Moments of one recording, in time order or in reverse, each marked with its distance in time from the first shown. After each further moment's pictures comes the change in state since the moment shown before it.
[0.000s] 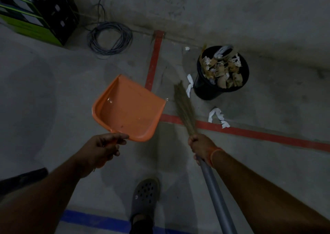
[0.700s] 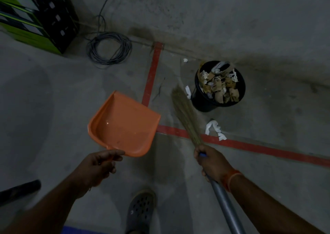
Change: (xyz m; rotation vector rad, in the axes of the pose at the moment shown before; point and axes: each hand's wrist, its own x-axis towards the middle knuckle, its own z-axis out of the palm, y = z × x) left_hand 0.002 0.005 0.006 -0.077 0.078 -0.062; right_hand -0.045 -0.031 -0.046 0.040 -0.001 -0.047
